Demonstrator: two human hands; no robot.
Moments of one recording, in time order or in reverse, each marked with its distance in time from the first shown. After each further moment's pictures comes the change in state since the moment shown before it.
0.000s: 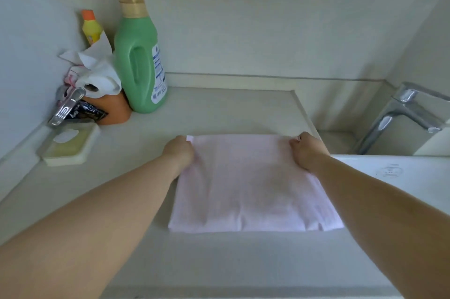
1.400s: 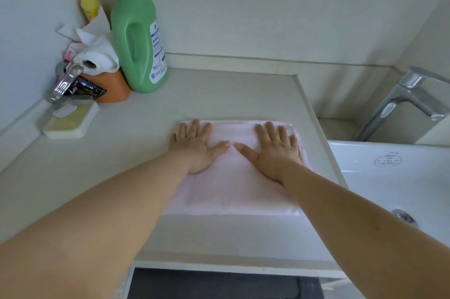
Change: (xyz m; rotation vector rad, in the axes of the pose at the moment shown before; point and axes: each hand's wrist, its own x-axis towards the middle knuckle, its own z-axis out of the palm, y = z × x) left_hand -0.047 0.008 0.029 0.532 -0.230 0.199; right_hand -0.050 -0.005 0.047 -0.373 -0.134 -0.391
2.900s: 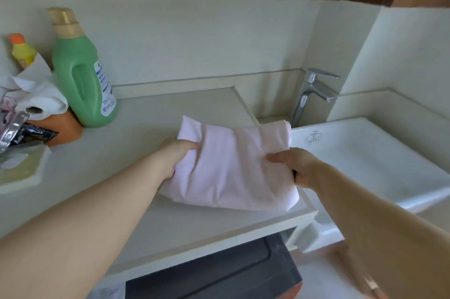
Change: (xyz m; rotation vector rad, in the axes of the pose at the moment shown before) left_hand -0.057 0.053 -0.045 -1.141 -0.124 -0.069; right_hand -0.142 0.065 -0.075 1.481 -0.031 0.673
